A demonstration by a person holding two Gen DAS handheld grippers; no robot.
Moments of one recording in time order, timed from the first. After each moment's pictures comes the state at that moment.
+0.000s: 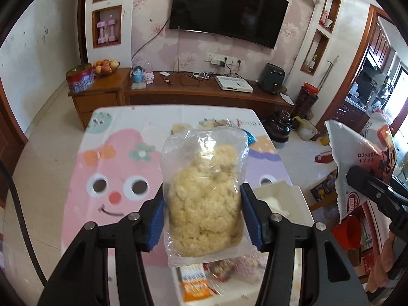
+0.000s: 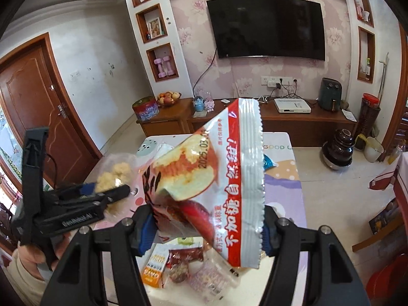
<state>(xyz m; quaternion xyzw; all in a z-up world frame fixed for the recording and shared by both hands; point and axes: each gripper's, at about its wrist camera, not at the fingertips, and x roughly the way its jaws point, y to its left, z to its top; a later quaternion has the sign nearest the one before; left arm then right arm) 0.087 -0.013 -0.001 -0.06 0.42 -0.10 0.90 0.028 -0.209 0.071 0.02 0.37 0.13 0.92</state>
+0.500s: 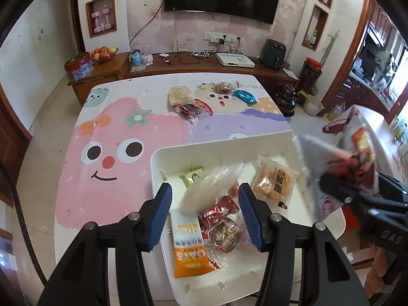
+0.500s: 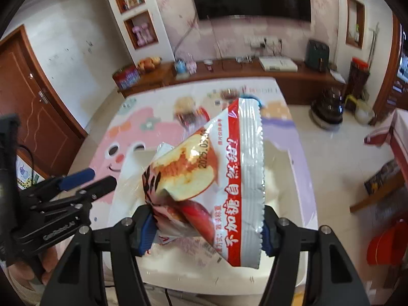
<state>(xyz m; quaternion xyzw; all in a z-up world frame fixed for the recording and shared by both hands) 0.045 -0.048 -0.062 -0.01 0.46 -0.09 0.88 0.010 -0.215 -0.022 0.03 0.47 0.08 0.88</state>
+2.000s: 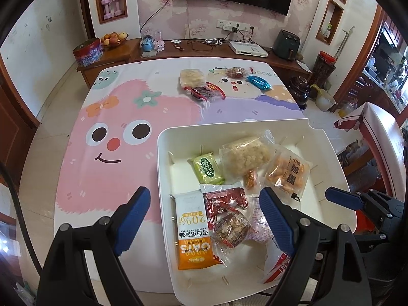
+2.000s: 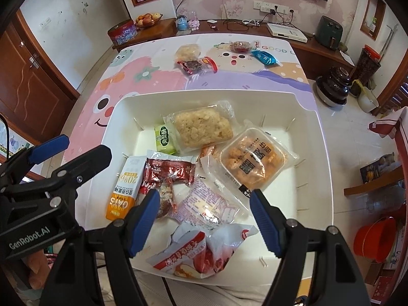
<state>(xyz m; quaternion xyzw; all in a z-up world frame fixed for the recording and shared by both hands) 0.049 -0.040 -0.079 -0.02 0.50 -0.05 0.87 0.012 -0.183 -0.069 -0.02 0.56 0.08 0.82</state>
